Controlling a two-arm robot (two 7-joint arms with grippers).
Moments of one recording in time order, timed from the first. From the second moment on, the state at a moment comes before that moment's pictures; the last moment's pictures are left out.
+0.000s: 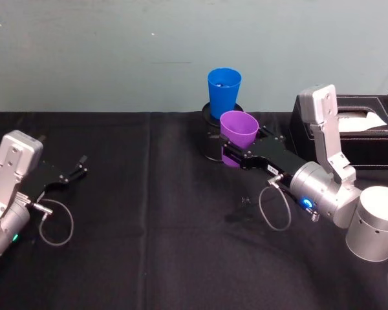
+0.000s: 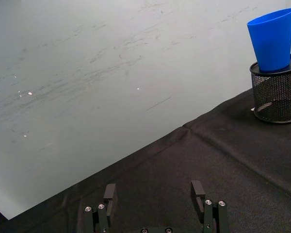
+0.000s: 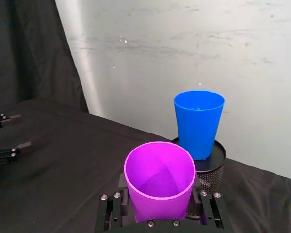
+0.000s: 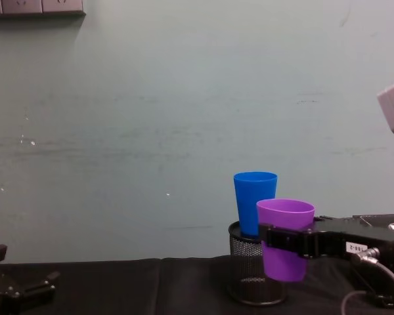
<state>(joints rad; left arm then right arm) -0.20 0.60 0.45 -1.41 -0.25 -0.12 0.03 0.30 0.31 -0.35 -1.43 0.35 0.14 0.33</state>
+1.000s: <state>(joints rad) -0.20 0.60 0.45 -1.41 -0.25 -0.12 0.03 0.29 0.31 -0.34 -1.45 0.34 0.13 0.33</state>
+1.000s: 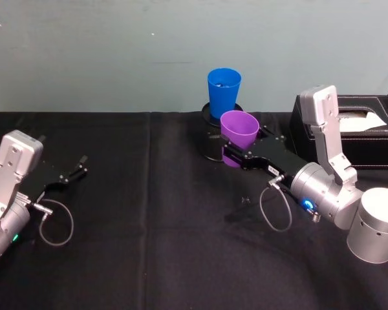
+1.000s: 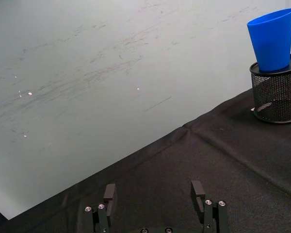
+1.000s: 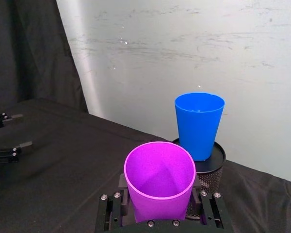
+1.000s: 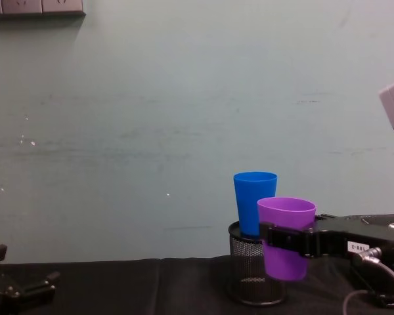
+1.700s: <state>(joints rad) -0.20 0.60 0.45 -1.41 -0.25 -0.12 0.03 0.29 0.31 -0.34 -1.45 0.34 0.13 0.33</state>
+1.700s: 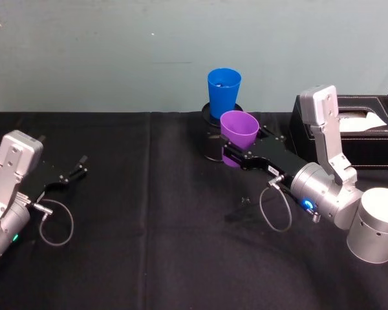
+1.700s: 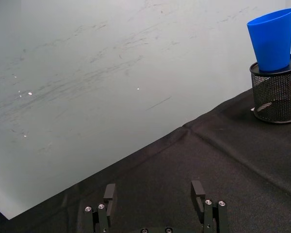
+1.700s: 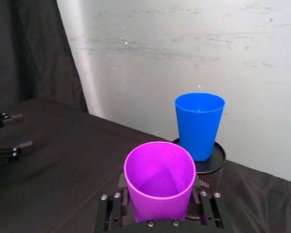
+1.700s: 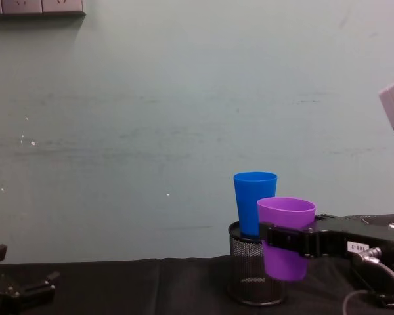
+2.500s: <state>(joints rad) -0.20 0.60 0.45 -1.41 -0.25 -0.12 0.03 0.29 0.31 -0.34 -1.45 0.34 0.13 0.33</state>
